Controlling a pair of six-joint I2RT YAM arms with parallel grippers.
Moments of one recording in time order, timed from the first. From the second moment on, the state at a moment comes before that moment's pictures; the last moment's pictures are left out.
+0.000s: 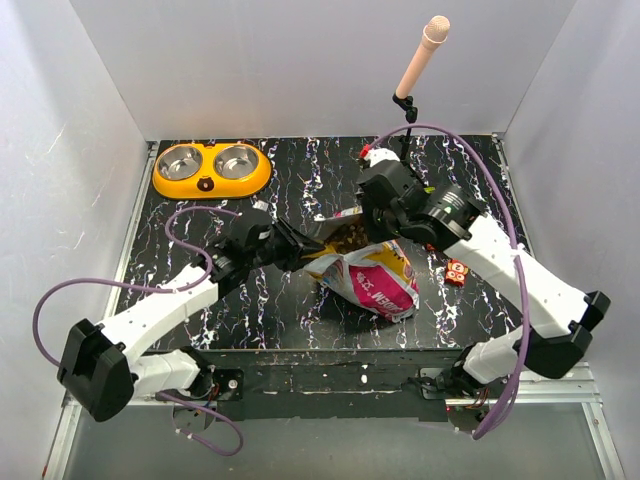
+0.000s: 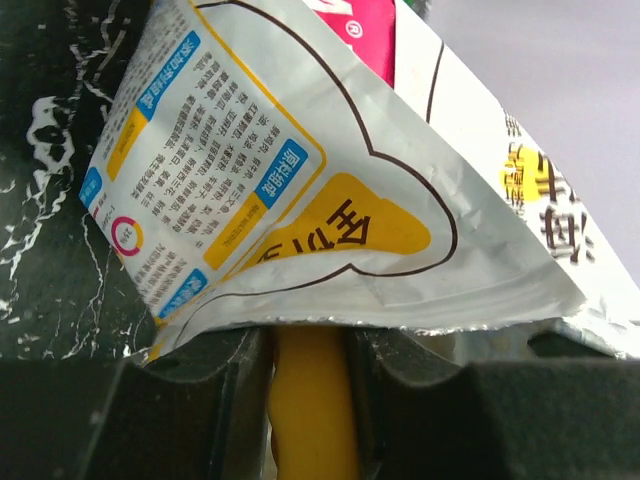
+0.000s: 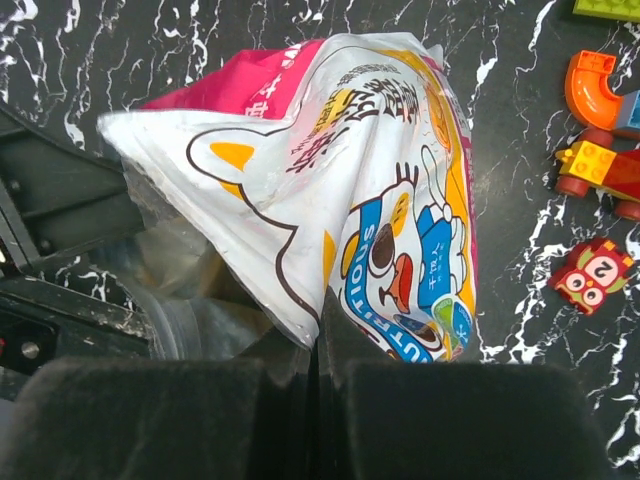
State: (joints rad) left arm -0.67 1.19 0.88 -0.28 0.11 -1.39; right arm 0.93 1.43 1.73 -1.17 0.34 0.48
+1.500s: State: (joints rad) left arm -0.53 0.92 0.58 0.29 0.49 -1.52; right arm 0.69 1.34 1.67 -1.17 0.22 0.43
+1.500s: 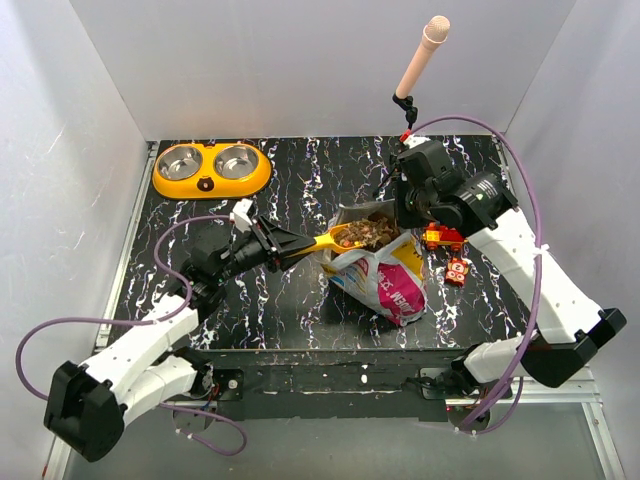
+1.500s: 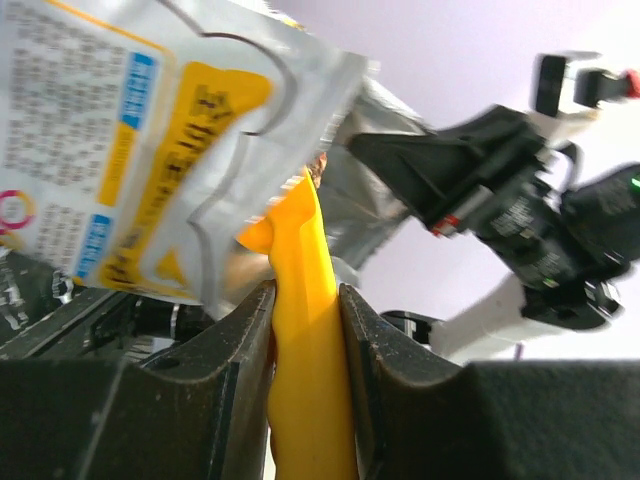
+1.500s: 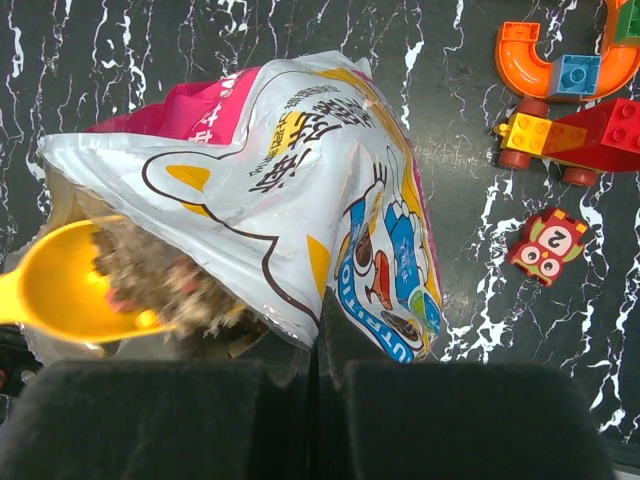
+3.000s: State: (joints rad) left arm -0.52 0.86 0.69 0.03 0.43 -1.52; right arm 0.68 1.31 1.64 -1.15 0.22 0.43
